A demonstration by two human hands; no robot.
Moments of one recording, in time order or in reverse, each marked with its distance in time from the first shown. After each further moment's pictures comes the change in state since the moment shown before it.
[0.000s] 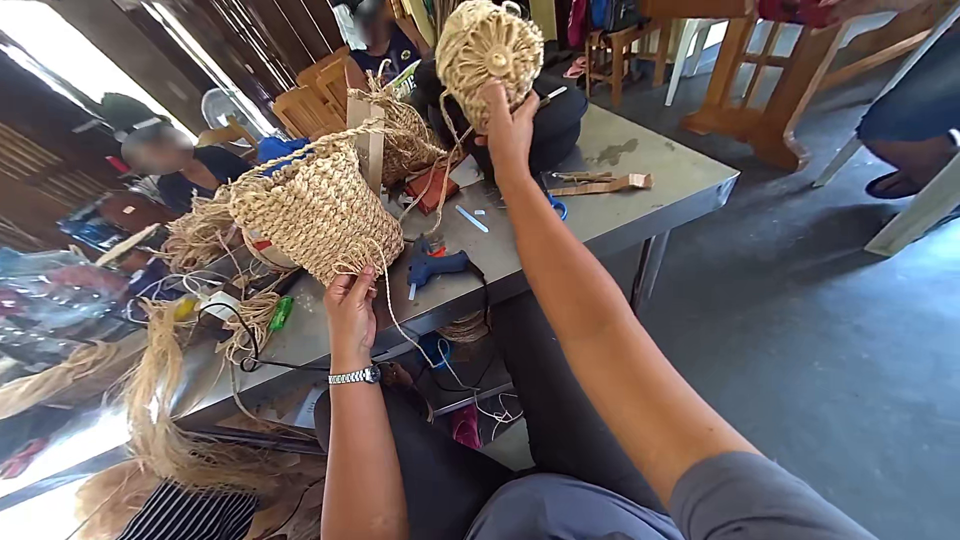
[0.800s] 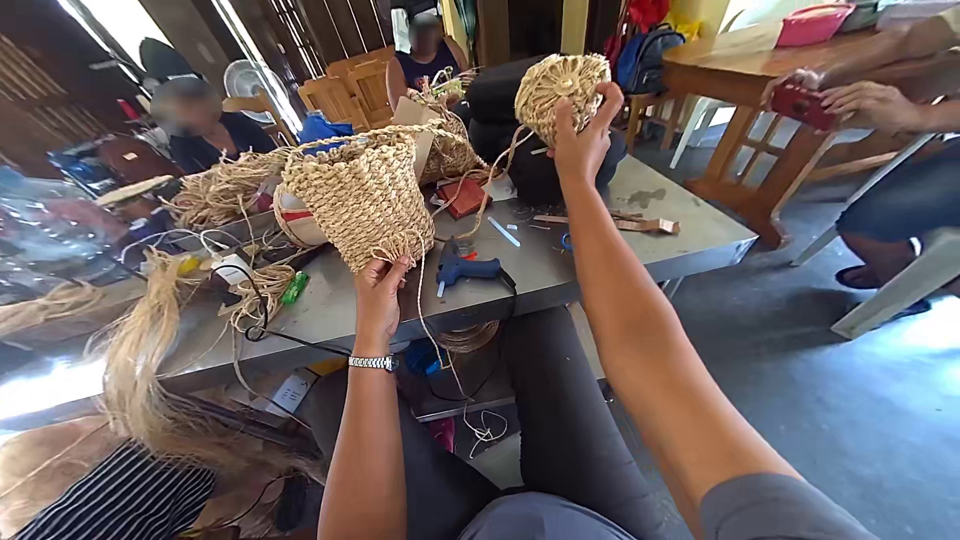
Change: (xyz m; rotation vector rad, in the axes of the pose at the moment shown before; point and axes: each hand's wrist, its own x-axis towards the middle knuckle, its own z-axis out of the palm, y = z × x) left_hand -0.006 0.000 0.001 0.009 -0.006 0.008; right_hand 0.022 -0.013 -0.023 -0.391 0.012 -0.300
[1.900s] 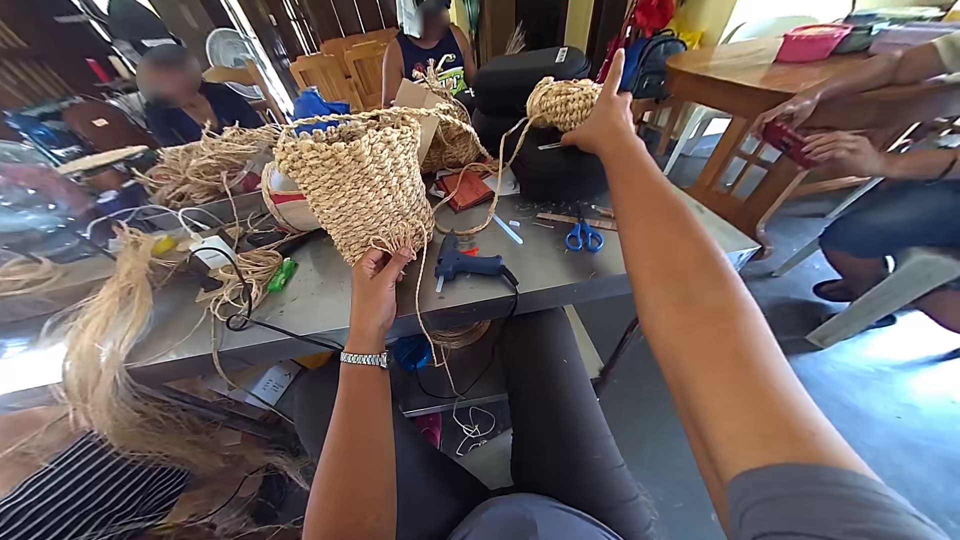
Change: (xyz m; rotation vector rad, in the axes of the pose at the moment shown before) left_hand -0.003 0.001 -0.001 0.029 -0.036 0.016; right_hand 0.061 -0.008 -0.011 -0.763 -0.421 0.109
